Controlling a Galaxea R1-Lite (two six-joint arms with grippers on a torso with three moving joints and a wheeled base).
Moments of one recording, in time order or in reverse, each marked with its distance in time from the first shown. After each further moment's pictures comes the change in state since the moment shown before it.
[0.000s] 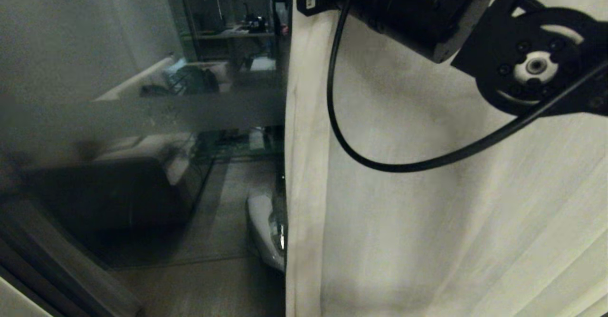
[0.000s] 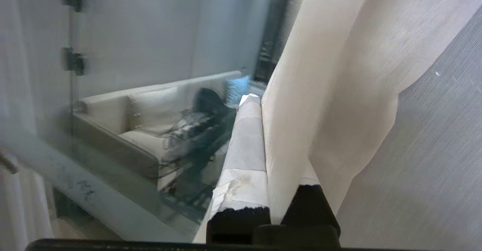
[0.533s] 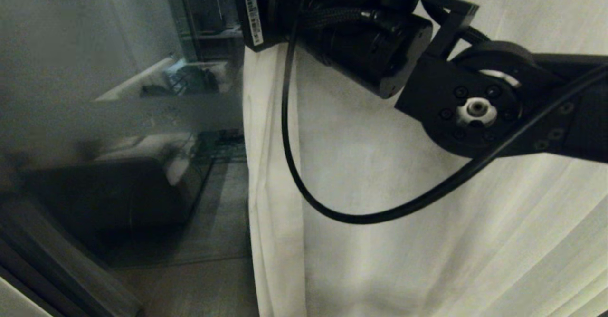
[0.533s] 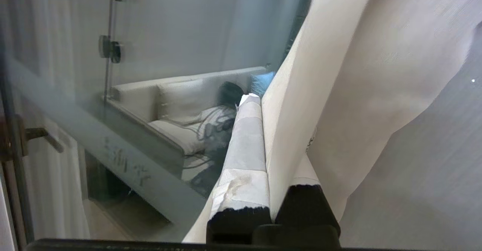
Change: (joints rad) left arm 0.000 0.000 0.000 0.000 0.000 0.000; right arm 0.099 0.064 0.000 -0.020 -0.019 -0.023
